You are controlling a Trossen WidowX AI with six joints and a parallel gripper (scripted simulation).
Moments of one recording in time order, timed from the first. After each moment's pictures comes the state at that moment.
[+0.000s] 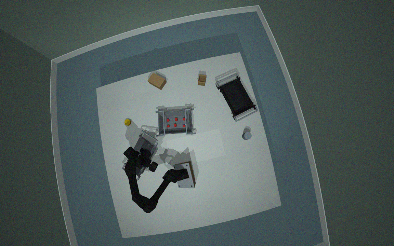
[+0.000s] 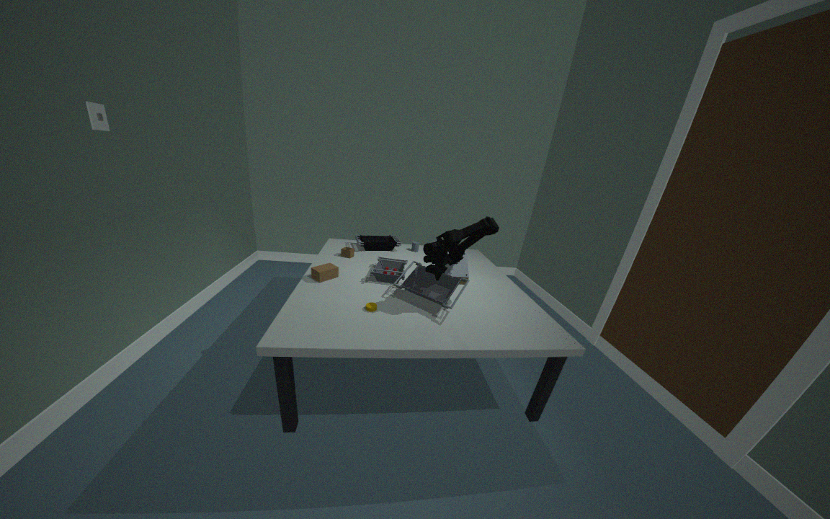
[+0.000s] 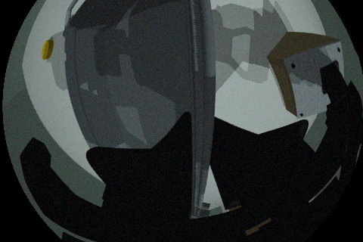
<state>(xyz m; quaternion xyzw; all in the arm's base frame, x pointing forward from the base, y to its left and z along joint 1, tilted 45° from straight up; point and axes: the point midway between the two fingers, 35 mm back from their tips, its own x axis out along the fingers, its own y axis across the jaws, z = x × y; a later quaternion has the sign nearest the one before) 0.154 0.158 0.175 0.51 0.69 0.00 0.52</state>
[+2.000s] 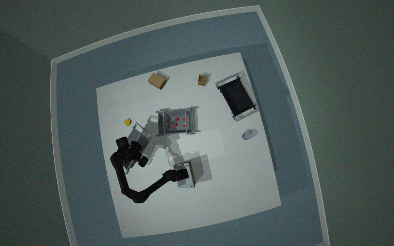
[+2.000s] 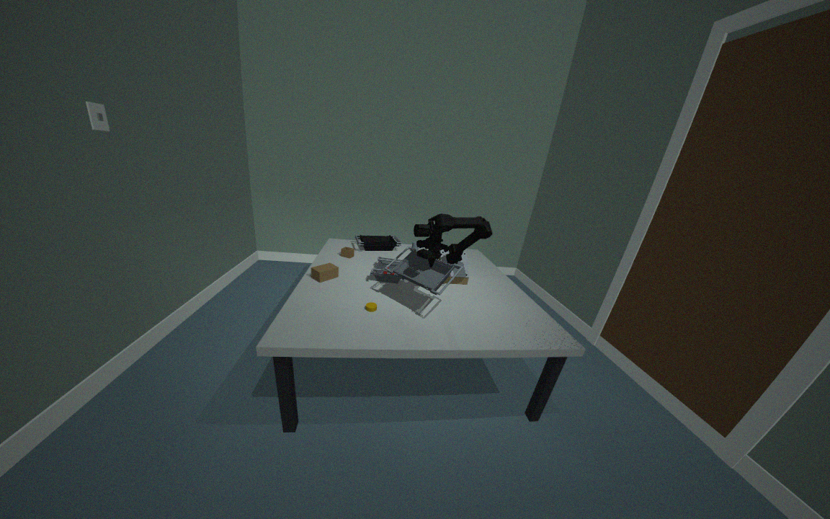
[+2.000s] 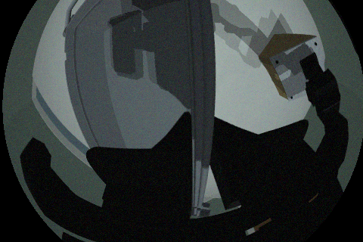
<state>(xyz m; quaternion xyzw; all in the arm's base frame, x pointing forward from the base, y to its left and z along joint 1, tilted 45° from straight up) 0.199 0.113 0.252 0.53 0.69 -0.04 0.50</state>
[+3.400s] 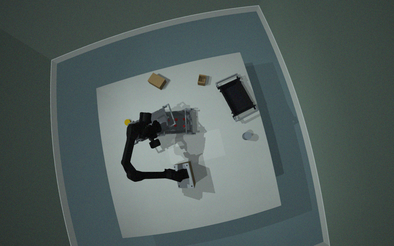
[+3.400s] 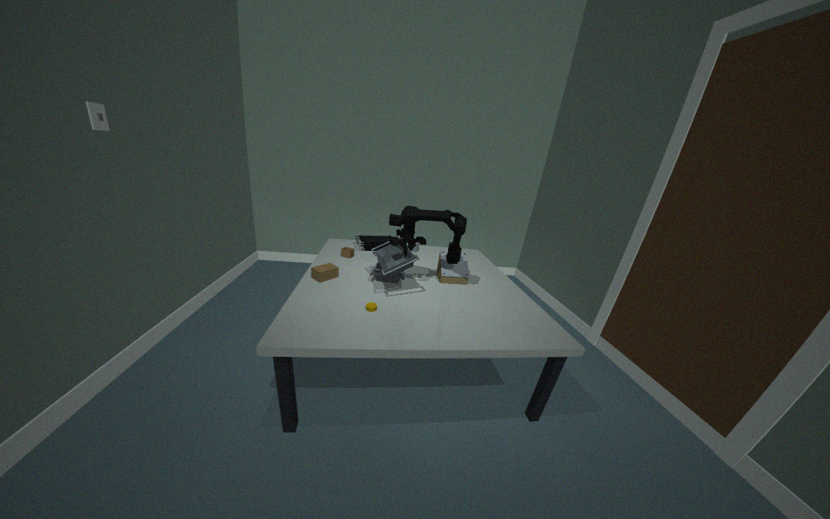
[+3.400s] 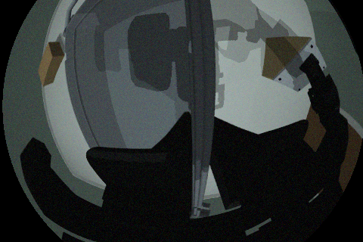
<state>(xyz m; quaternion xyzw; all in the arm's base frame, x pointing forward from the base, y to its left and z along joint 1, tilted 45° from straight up) 0.303 0.010 0.159 0.64 0.65 -0.23 0.34</state>
